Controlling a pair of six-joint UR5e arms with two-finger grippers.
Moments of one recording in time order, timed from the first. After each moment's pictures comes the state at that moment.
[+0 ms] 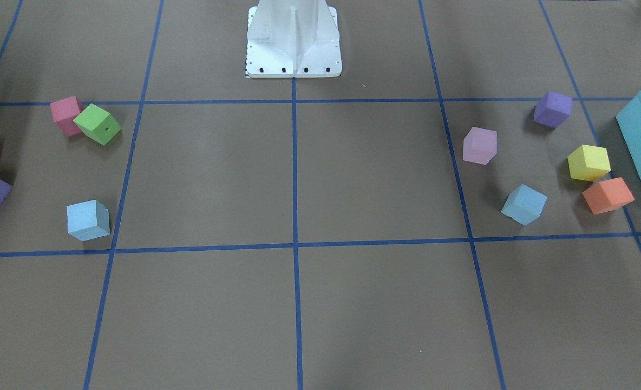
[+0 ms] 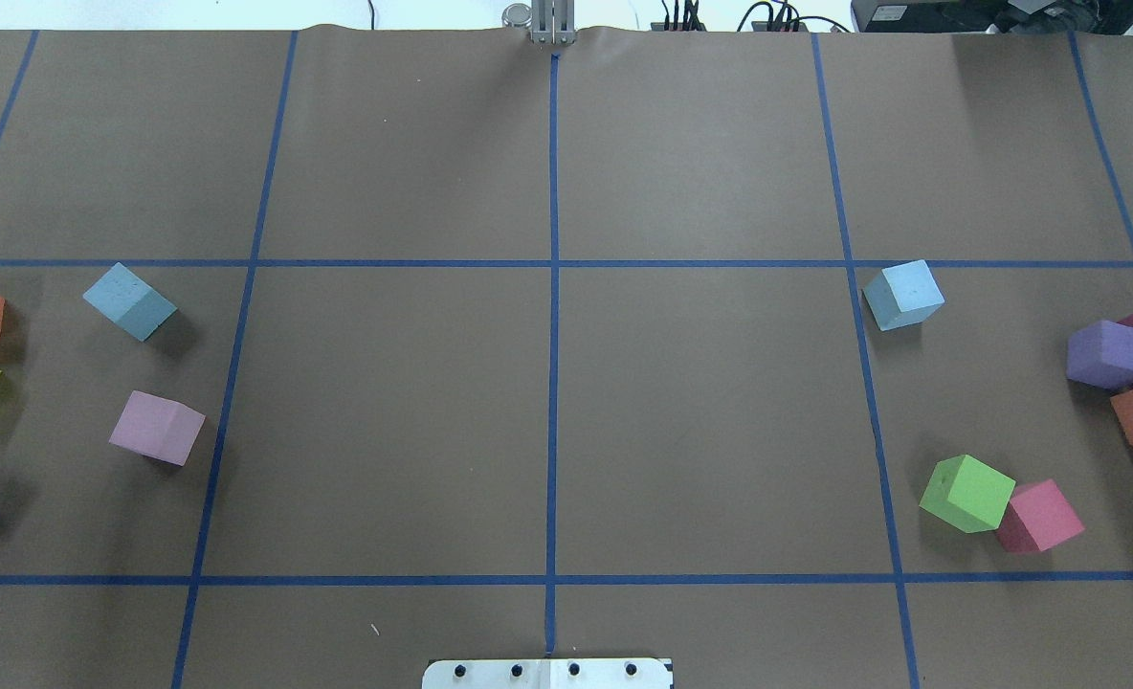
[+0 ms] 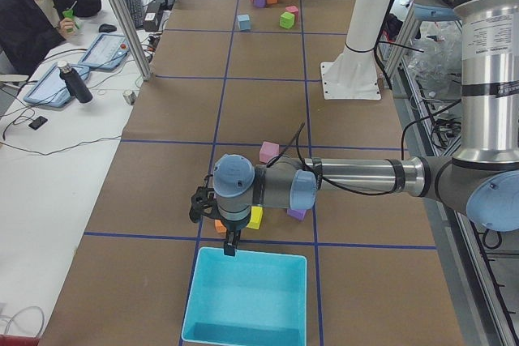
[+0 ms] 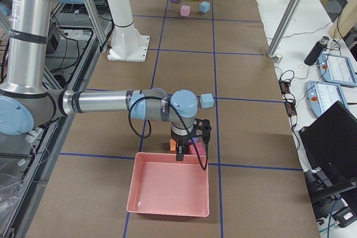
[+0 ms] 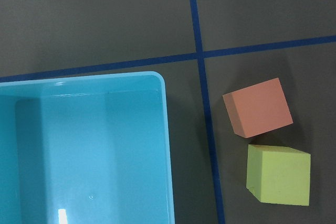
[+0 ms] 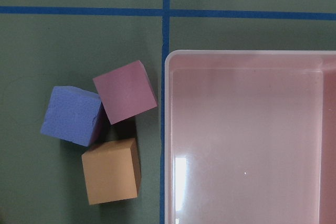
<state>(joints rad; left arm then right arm) -1.61 -1.46 -1.68 -1.63 -2.36 0.11 1.56 -1.77 1.85 -1.68 2.31 -0.02</state>
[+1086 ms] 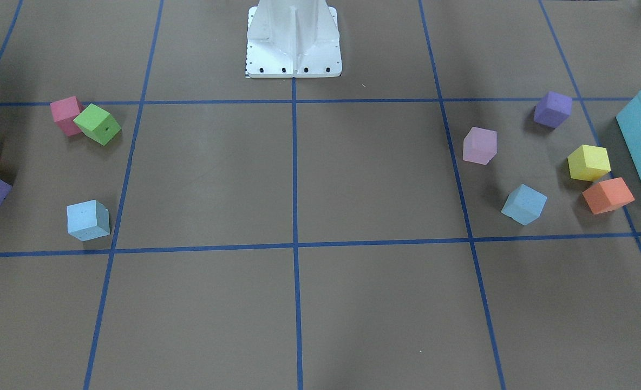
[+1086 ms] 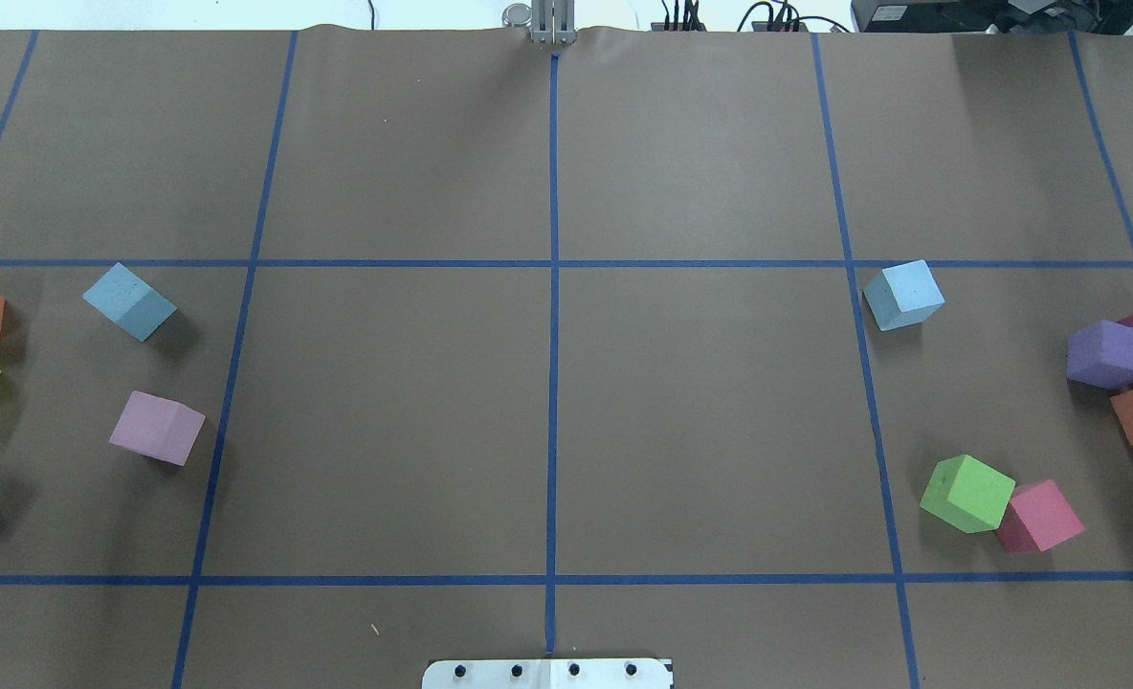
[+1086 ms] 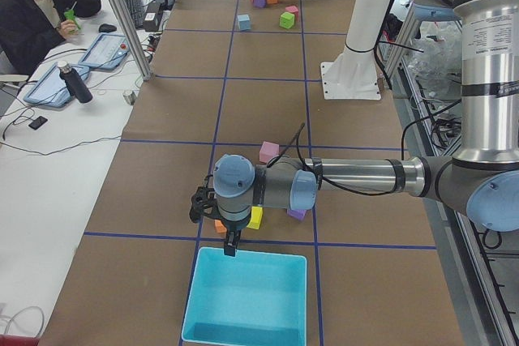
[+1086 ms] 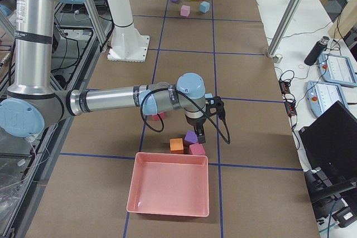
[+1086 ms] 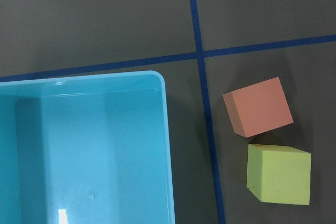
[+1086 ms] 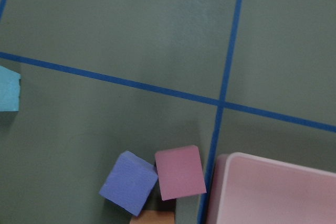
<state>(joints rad) -1.61 -1.46 -1.68 -1.63 -2.36 0.11 1.51 -1.69 1.85 -1.39 2.38 -0.01</state>
